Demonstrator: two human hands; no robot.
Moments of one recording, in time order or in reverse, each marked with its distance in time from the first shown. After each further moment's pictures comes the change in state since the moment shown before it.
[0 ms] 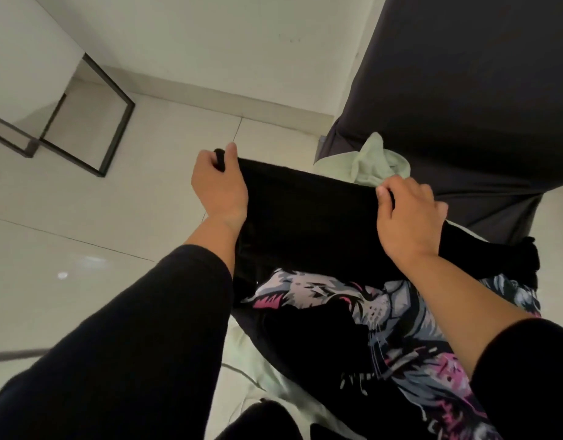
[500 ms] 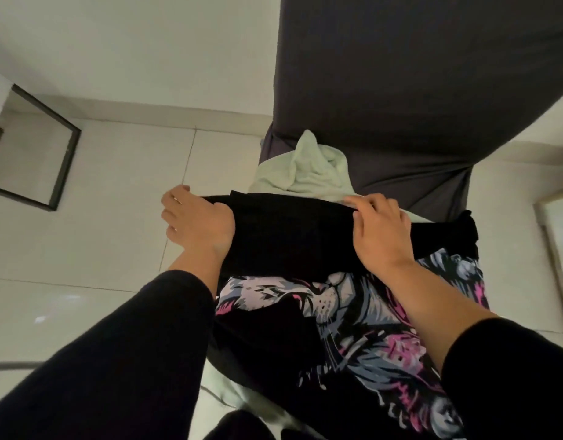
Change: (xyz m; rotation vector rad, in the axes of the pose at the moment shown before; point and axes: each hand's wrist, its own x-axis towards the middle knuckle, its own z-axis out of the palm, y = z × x) left_hand -0.046 -0.007 0.037 0.612 -0.153 -0.016; right_hand -0.022 0.067 0.007 -0.007 -0.132 0.031
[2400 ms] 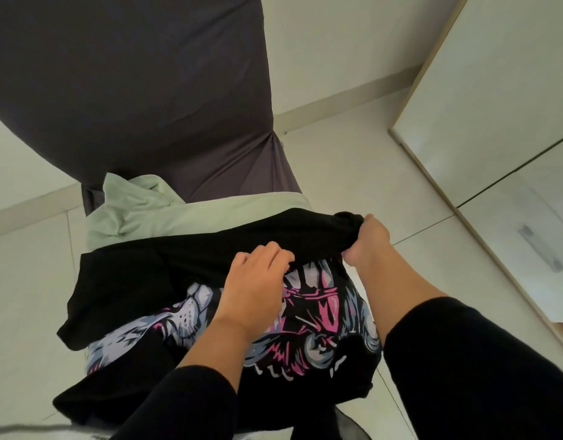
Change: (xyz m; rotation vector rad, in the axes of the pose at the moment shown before) left_hand -0.232 0.044 0.084 0.330 -0.391 1.607; right_hand -0.101 0.175 -0.049 1.804 0.438 1.563
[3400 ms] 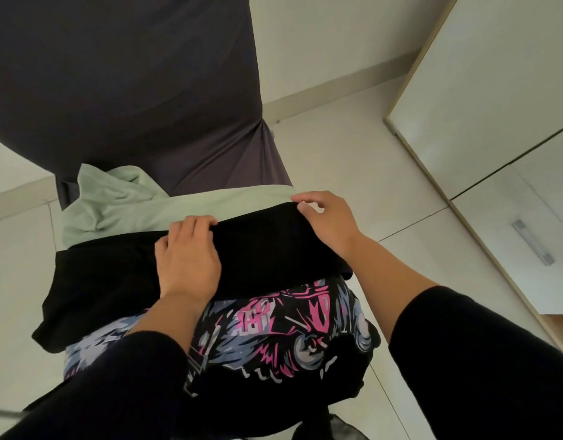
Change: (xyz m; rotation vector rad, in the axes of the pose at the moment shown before) left_hand 0.013 -0.060 -0.002 0.036 0.016 -0.529; right_hand 0.004 0.011 0.011 -1.149 -0.360 -0.887
